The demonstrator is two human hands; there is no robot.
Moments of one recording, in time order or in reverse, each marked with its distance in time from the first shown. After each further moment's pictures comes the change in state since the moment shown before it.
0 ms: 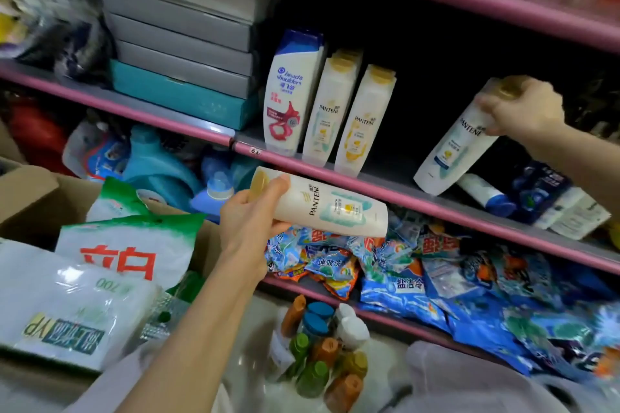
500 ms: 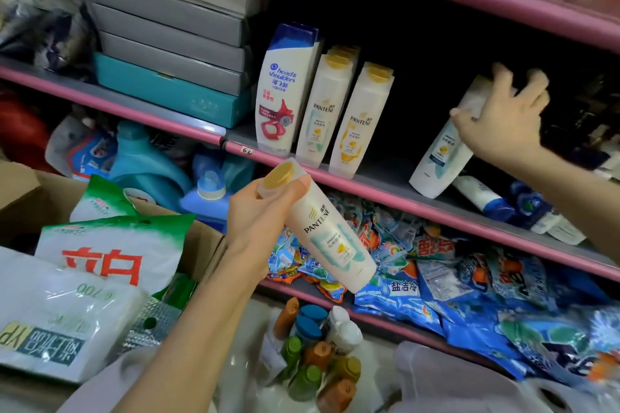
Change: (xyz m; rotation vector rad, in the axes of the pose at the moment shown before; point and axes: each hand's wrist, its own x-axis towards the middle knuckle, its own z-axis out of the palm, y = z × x) left_hand 0.006 -0.005 0.017 0.103 -0.131 0.098; right_hand -0.035 -0.018 0.022 -0.394 0.065 -0.207
